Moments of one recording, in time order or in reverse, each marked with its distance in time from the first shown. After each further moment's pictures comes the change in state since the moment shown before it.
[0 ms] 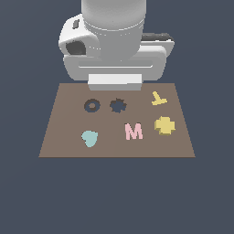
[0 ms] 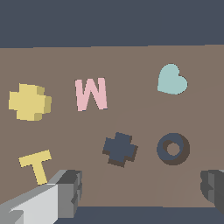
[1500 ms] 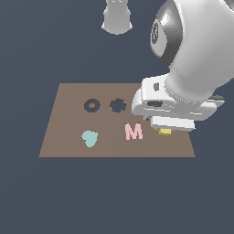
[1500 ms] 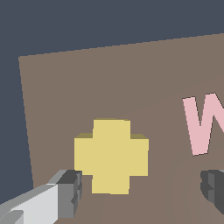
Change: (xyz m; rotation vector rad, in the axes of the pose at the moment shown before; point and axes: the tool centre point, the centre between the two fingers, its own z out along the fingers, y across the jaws) arm 0.050 -0.144 0.098 -0.007 0.031 0.103
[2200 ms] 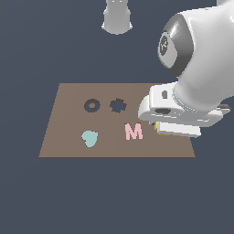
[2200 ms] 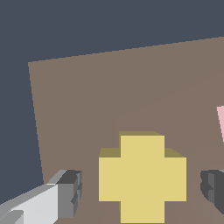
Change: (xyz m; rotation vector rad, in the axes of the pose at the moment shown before) arm 0.010 -0.021 0.014 -0.002 0.006 0.018
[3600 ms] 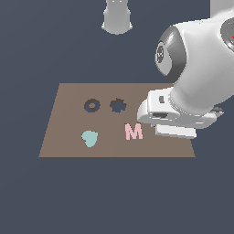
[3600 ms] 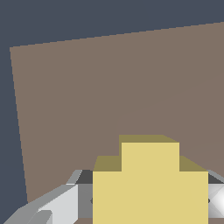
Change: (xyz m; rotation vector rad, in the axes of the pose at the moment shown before) arm -0.001 0.000 0.019 0.000 0.001 -0.013
